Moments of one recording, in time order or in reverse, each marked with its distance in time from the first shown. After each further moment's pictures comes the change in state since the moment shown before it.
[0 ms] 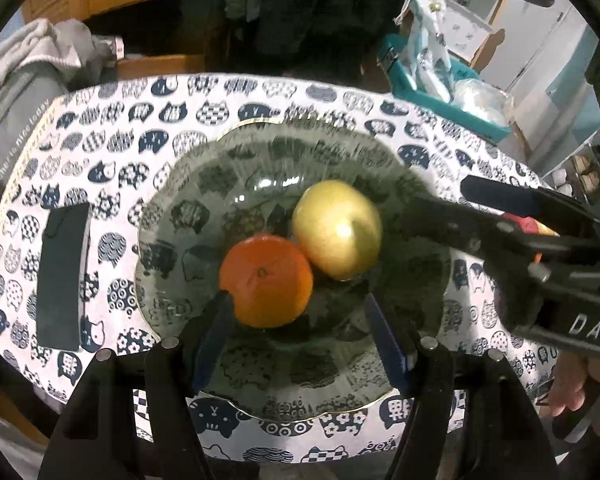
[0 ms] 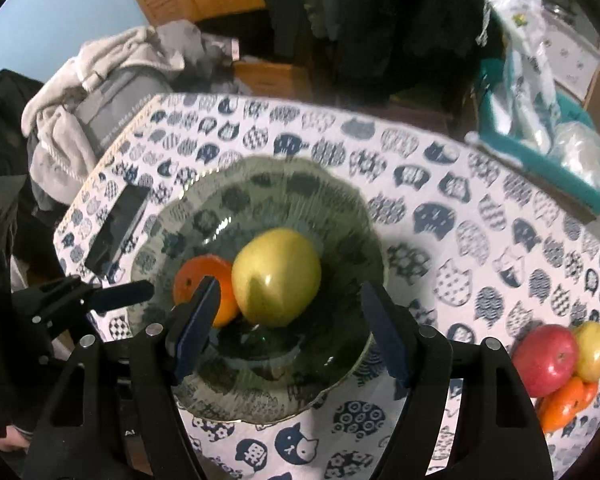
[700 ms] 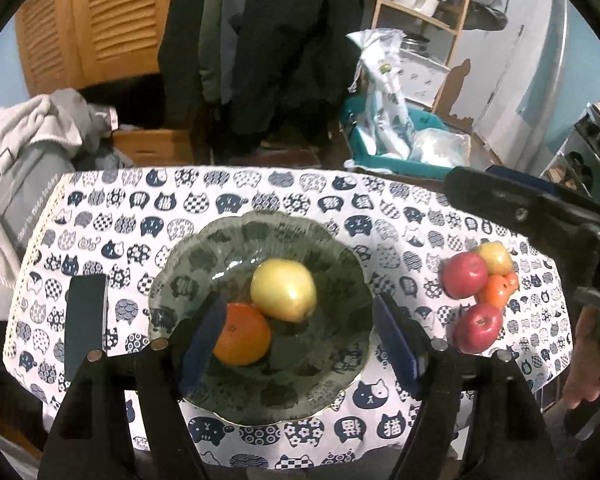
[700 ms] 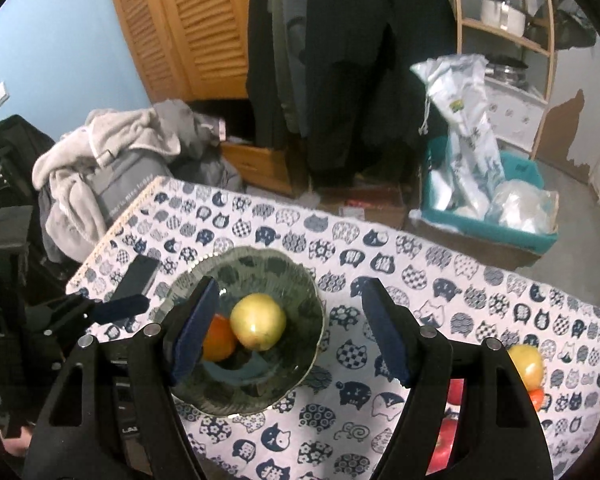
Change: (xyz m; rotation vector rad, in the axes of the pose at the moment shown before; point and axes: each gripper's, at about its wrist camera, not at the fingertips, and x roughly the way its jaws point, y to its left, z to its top) left arm -0.075 -0.037 0.017 0.076 -0.205 -0.024; right arm -0.116 -0.005 0.012 0.004 -0.247 -0.072
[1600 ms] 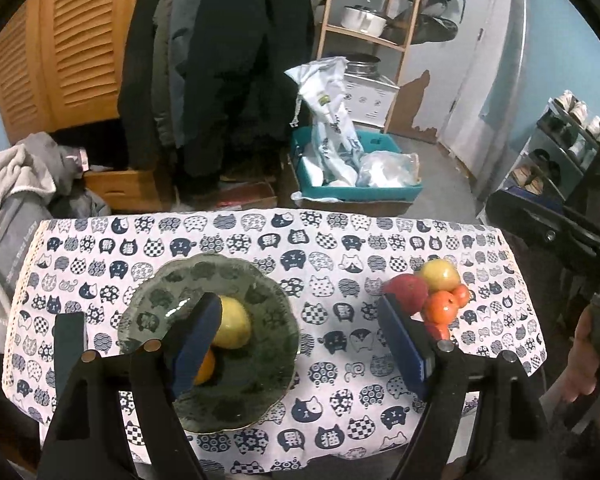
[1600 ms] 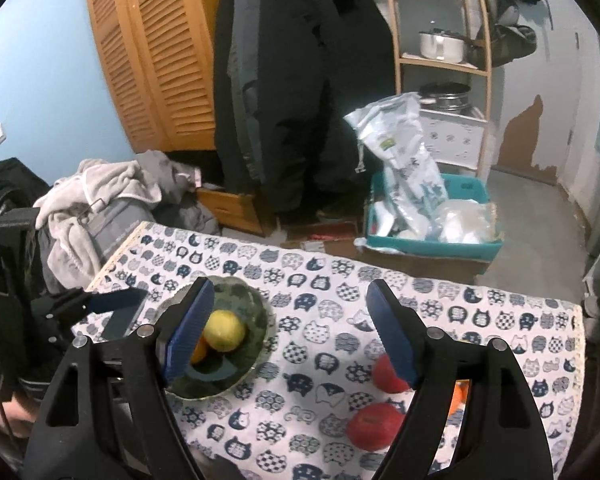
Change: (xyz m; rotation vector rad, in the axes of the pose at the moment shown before) left arm -0.041 -0.065 0.019 0.073 -0.079 -0.083; right arm -0.099 -0.056 -0.015 0.069 -0.140 -0.077
